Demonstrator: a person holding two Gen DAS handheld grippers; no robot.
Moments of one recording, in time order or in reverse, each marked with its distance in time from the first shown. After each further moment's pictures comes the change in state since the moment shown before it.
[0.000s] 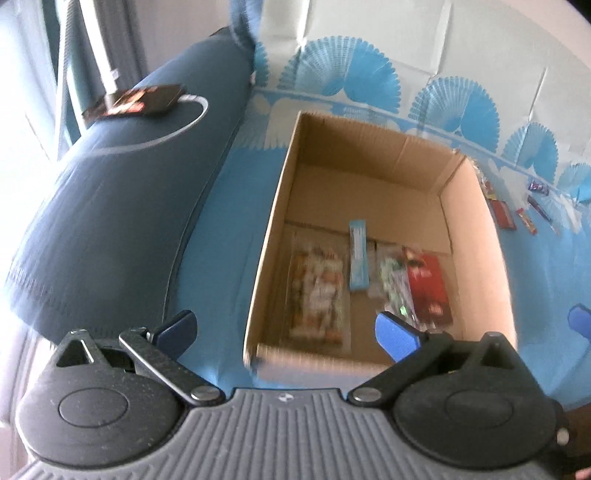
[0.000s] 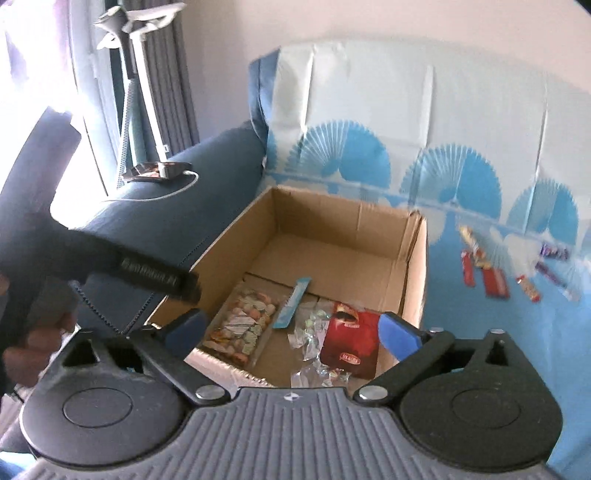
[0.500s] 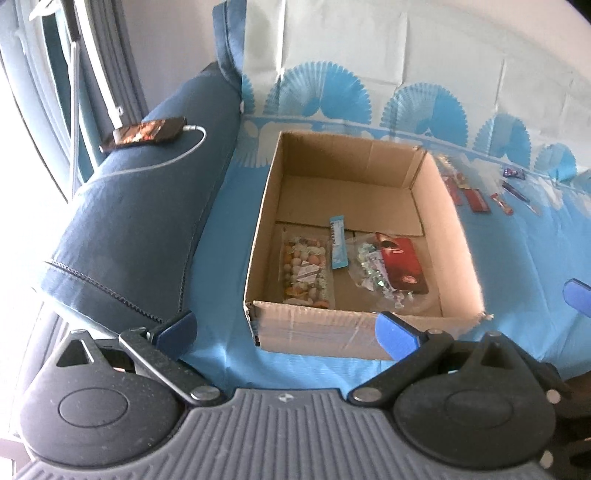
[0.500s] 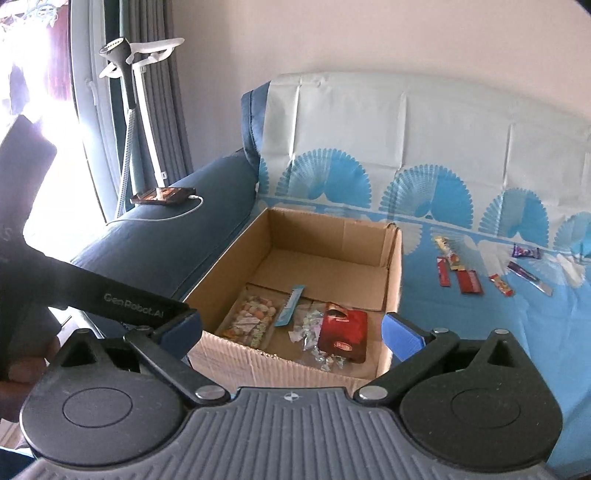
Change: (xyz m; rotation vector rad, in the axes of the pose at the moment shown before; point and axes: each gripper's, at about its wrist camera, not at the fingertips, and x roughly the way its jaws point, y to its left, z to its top) left arm -0.076 -0.024 -0.049 0.105 -0.105 0.025; right arm -0.071 0.011 -0.030 0.040 -0.092 -0.045
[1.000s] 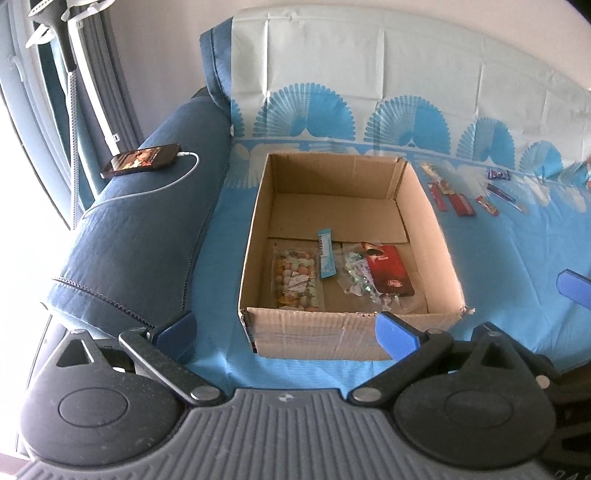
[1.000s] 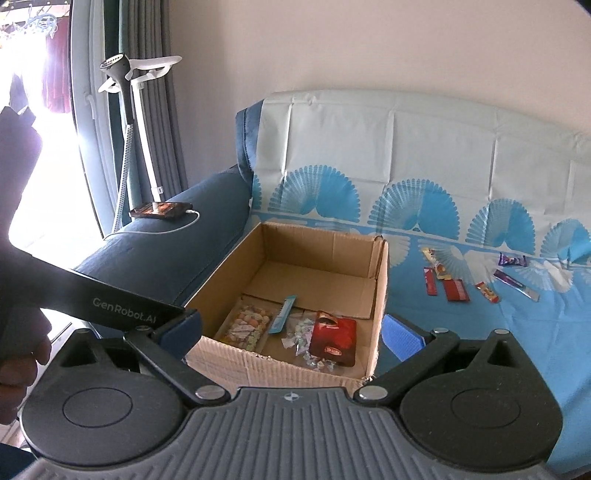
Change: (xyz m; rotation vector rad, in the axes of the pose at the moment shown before) left arm -0.026 -0.010 -0.007 0.053 -0.063 -0.007; right arm -0.028 -0.001 -0.007 0.007 -0.052 -0.024
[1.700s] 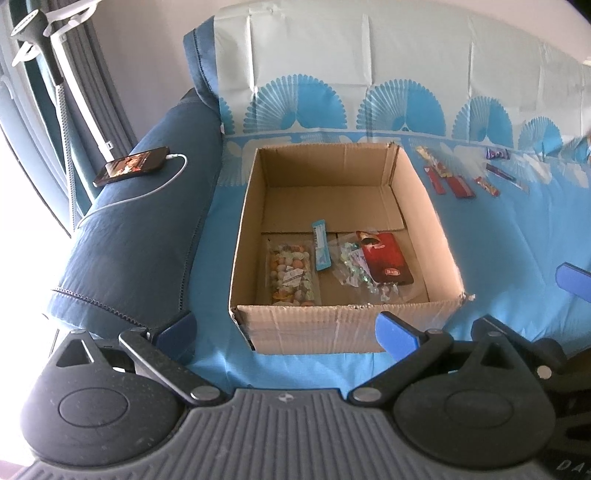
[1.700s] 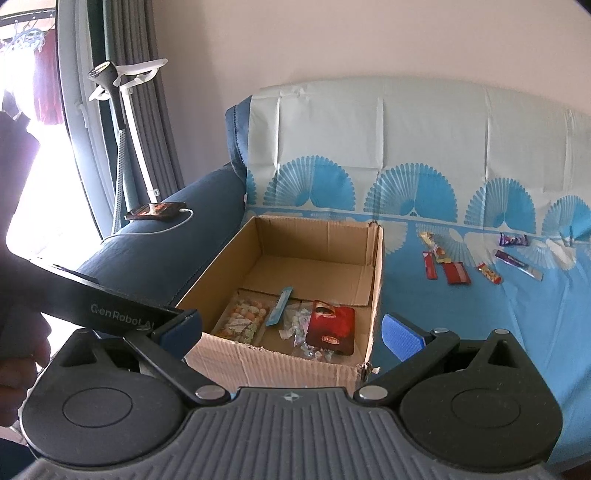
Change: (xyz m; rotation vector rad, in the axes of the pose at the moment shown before) left arm 0.010 -0.023 0.000 0.071 0.024 0.029; right arm 0.005 -0.014 -0.009 0.071 0.018 0.014
